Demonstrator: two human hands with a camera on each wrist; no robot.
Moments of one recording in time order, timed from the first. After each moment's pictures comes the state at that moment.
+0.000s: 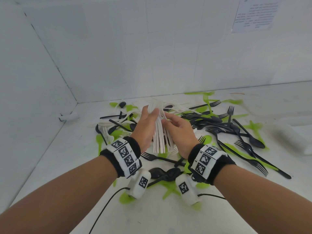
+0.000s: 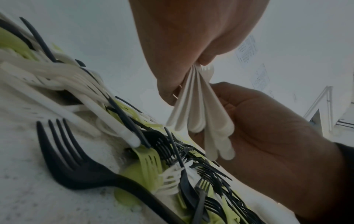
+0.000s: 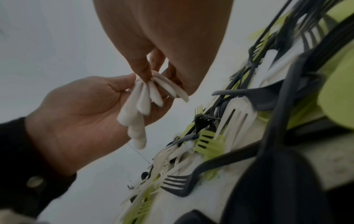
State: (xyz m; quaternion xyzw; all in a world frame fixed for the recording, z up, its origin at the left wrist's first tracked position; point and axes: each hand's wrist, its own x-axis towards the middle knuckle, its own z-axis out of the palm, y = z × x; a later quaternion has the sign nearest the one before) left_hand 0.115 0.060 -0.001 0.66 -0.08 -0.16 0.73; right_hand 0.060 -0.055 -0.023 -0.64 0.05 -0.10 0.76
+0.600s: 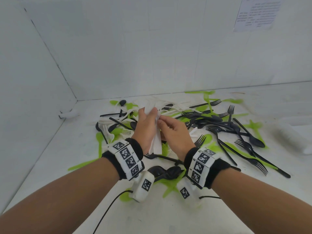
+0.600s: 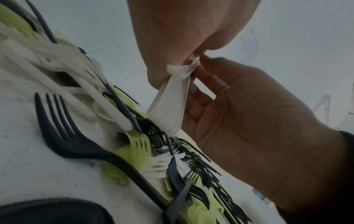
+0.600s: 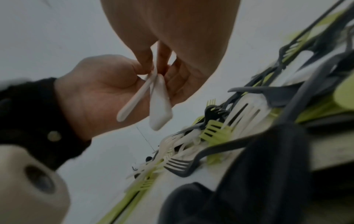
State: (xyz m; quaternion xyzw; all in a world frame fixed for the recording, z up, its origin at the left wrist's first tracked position) left_hand 0.112 0.059 -0.009 0.63 -0.04 -0.12 0.77; right_hand 0.060 -0.035 -0.029 -0.71 0.03 -0.13 0.69
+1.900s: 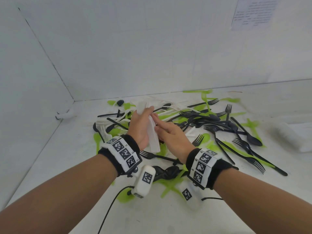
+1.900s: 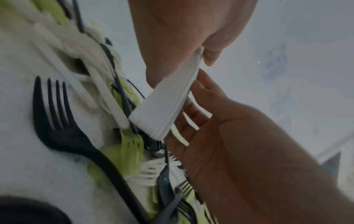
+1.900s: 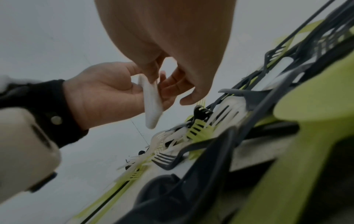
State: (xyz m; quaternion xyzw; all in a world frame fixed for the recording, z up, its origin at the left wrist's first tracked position) left_hand 0.124 0.065 -0.005 0.54 0.03 -0.17 0.82; right_hand 0.060 -0.046 -0.041 -0.73 -0.03 -0.05 0.68
